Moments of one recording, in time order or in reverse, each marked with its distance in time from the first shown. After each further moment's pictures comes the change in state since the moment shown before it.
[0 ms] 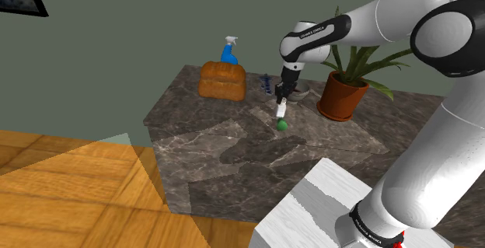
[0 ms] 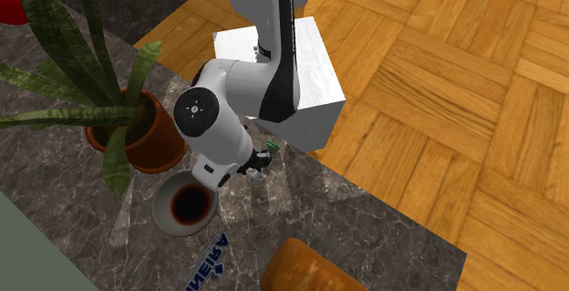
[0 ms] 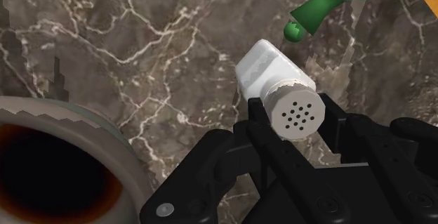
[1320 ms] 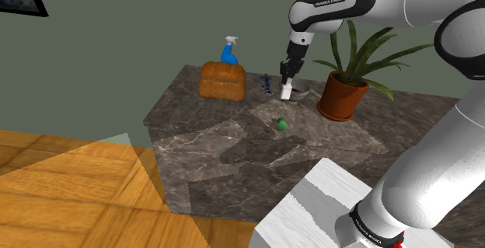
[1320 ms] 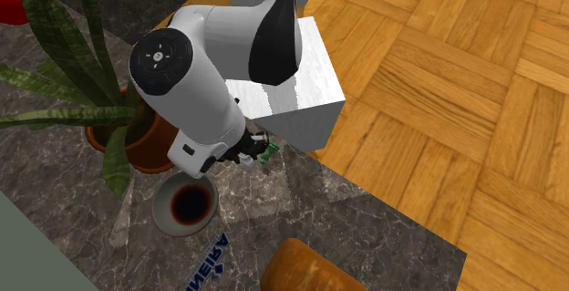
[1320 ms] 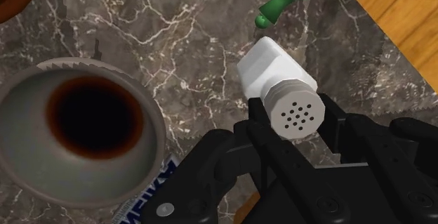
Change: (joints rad) arm 0.002 -0.097 0.000 0.166 -0.047 -0.255 0.051
